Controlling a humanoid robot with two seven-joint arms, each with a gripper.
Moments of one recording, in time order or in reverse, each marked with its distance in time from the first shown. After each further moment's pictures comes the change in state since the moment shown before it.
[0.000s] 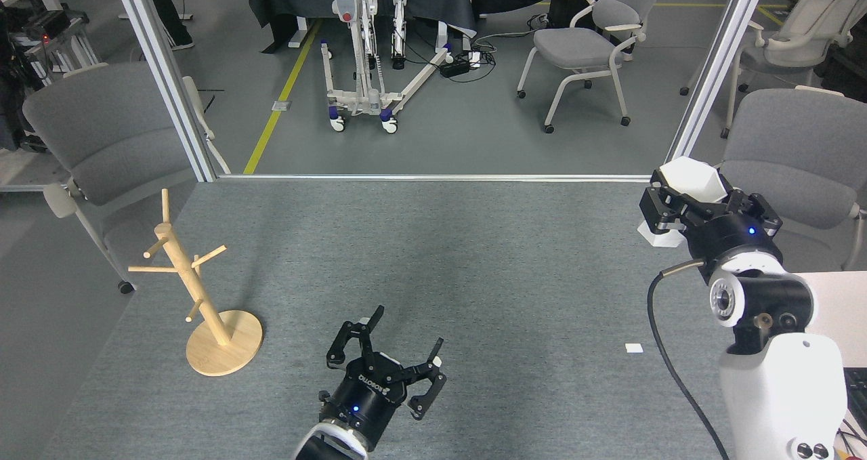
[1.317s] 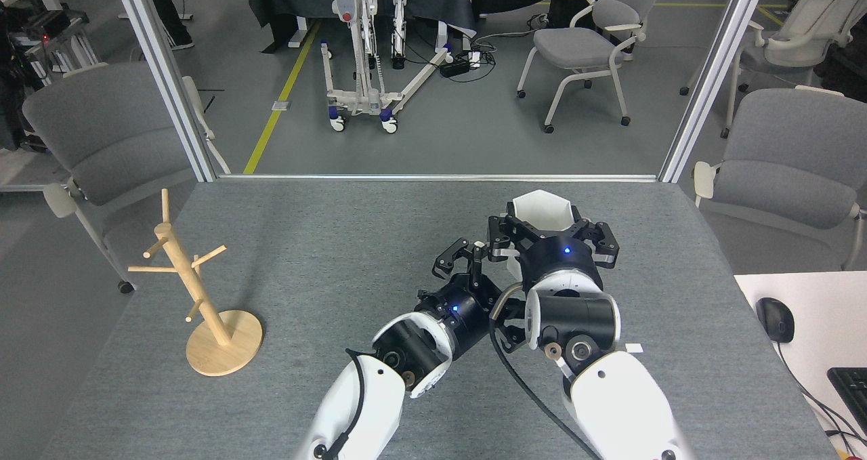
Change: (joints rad) left arm -0.417 -0.066 -0.219 0.149 0.219 -0.125 -0.347; right arm -0.081 0.080 0.645 -0.084 0.234 0.628 0.291
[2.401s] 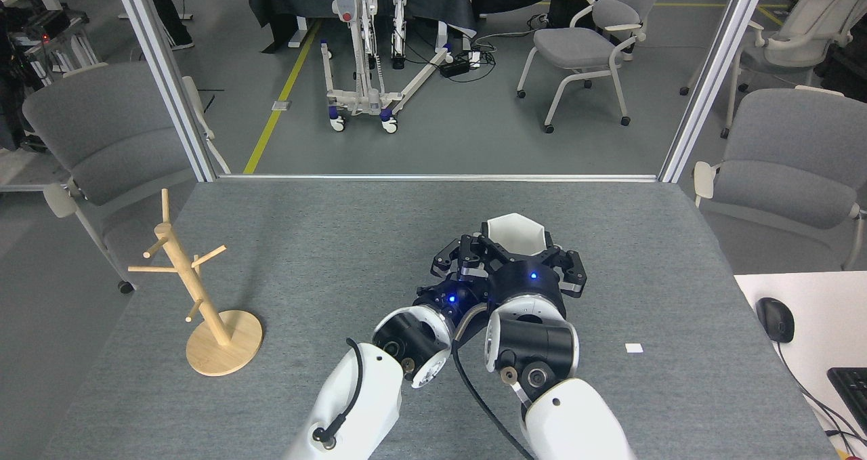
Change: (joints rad) left arm -0.043 0.003 -0.017 0.069 0.124 0.063 -0.060; right arm 0.063 0.129 0.016 0.012 0.084 0.067 0.000
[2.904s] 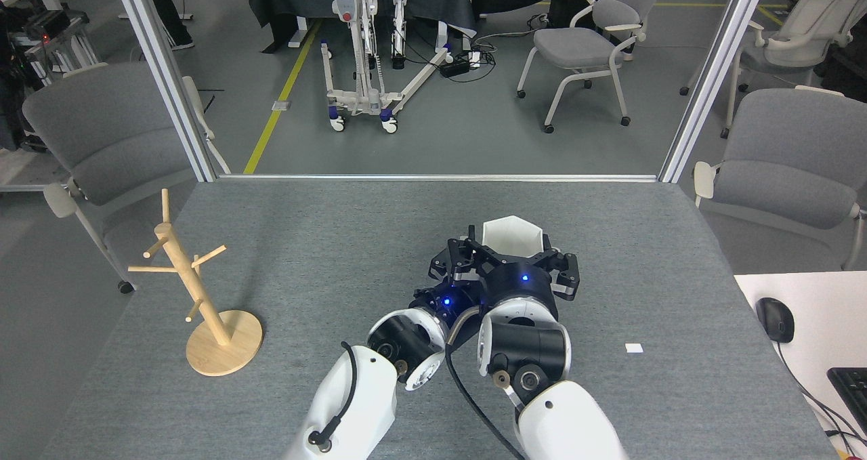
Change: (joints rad) left arm 0.022 0.003 0.030 0.001 0.001 -0.047 0.018; right arm 0.000 0.010 0.017 0.008 0.004 -0.011 -0.013
